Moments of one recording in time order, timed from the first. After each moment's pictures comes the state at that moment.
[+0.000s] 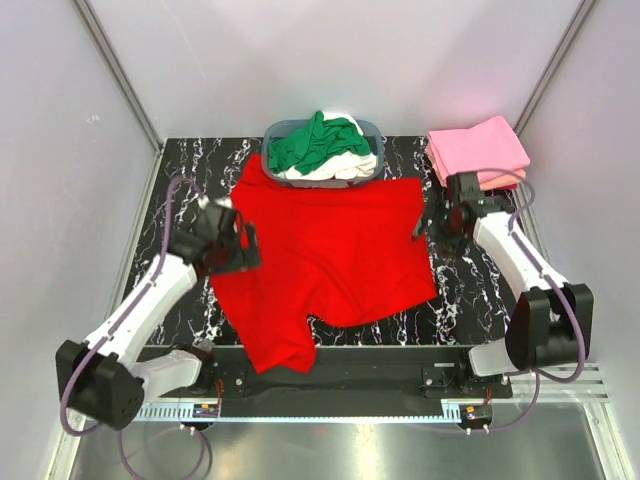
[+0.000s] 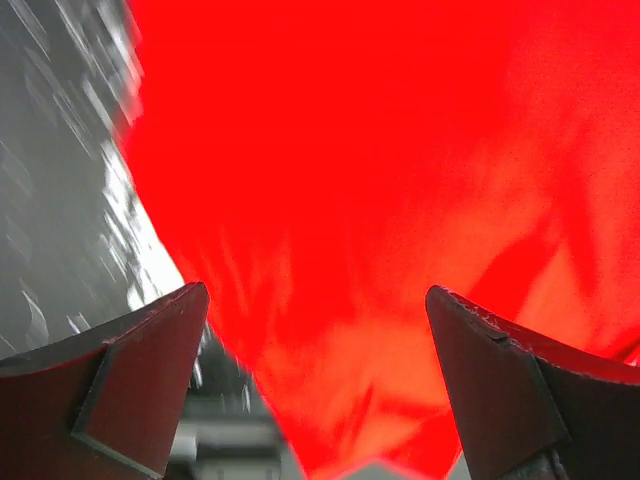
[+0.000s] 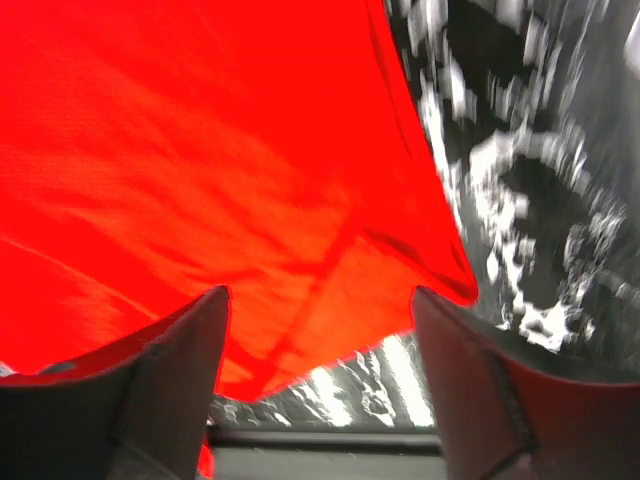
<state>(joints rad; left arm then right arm) -0.34 1.14 0.99 -0.86 -0.14 -0.51 0.13 1.45 1.15 -0.78 -0.07 0.57</state>
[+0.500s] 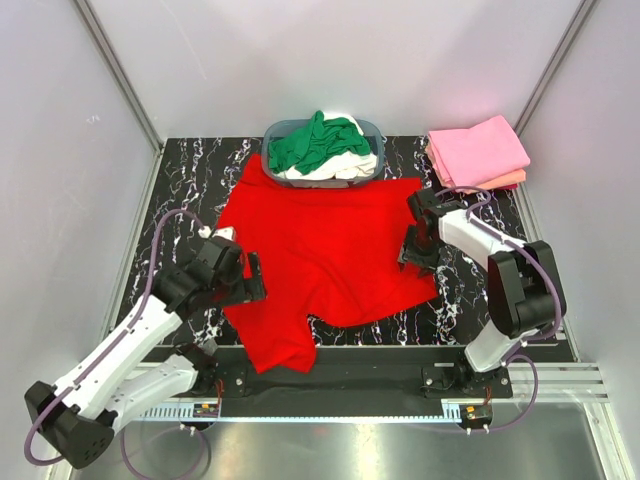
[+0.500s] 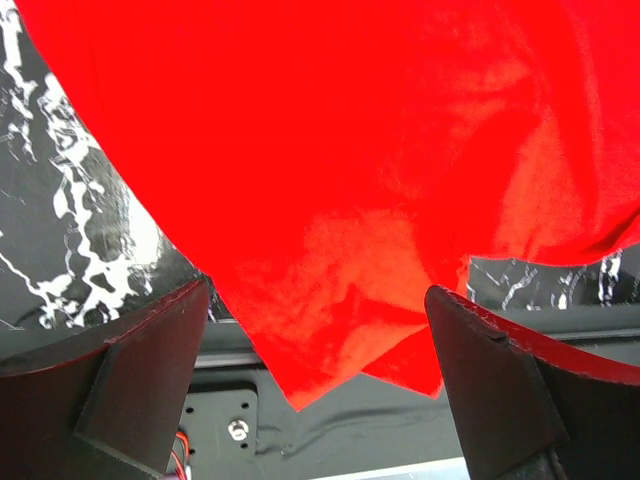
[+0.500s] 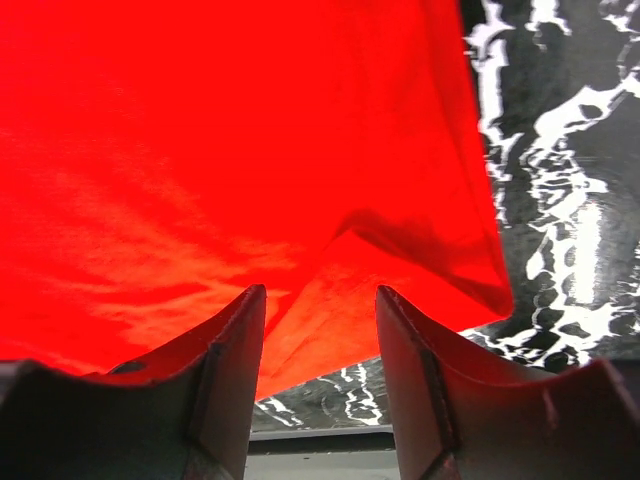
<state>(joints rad) -0.58 0.86 0.82 -0.98 -0.14 -0.70 0.30 1.65 1.07 -0.78 0.01 0.63</state>
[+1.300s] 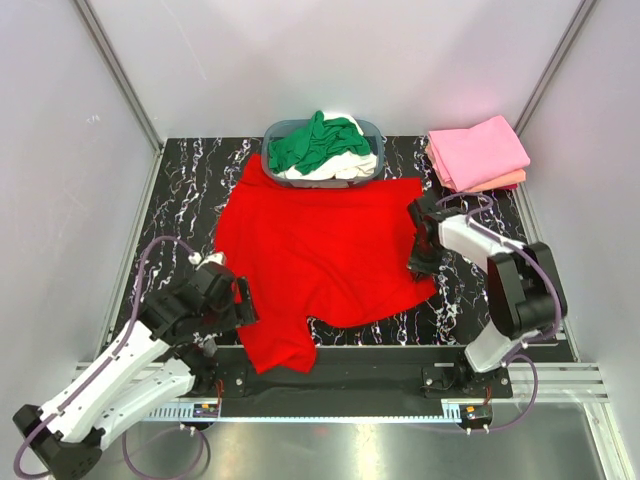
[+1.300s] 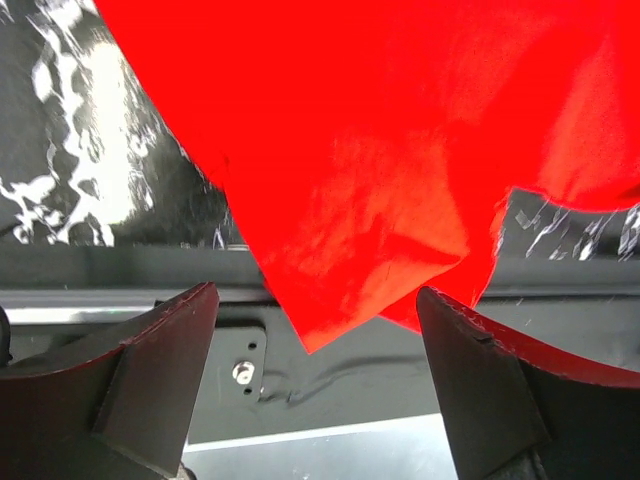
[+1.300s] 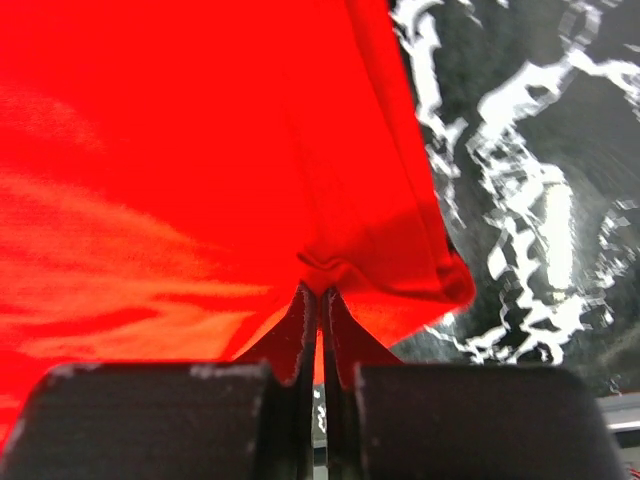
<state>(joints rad) -0.63 0.66 0.71 -1.12 -0.12 -0.83 0.30 1.67 1.02 -0.78 0.08 0.65</state>
